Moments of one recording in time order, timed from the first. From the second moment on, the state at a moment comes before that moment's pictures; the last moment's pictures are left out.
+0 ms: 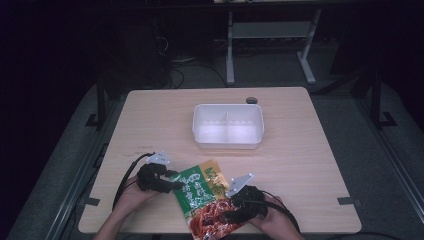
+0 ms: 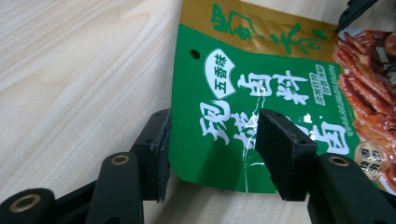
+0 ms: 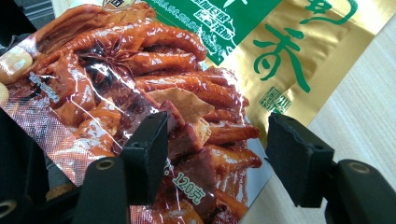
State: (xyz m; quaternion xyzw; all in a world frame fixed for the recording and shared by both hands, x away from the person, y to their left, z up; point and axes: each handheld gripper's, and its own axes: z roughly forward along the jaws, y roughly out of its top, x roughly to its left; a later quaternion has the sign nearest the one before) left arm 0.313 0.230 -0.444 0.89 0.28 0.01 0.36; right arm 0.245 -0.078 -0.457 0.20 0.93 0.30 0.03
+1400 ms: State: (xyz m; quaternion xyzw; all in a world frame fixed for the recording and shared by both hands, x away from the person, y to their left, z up) left arm 0.303 0.223 -0.433 0.90 0.25 0.05 0.35; right arm 0.285 -0.090 -0.441 0.25 0.92 0.31 0.02
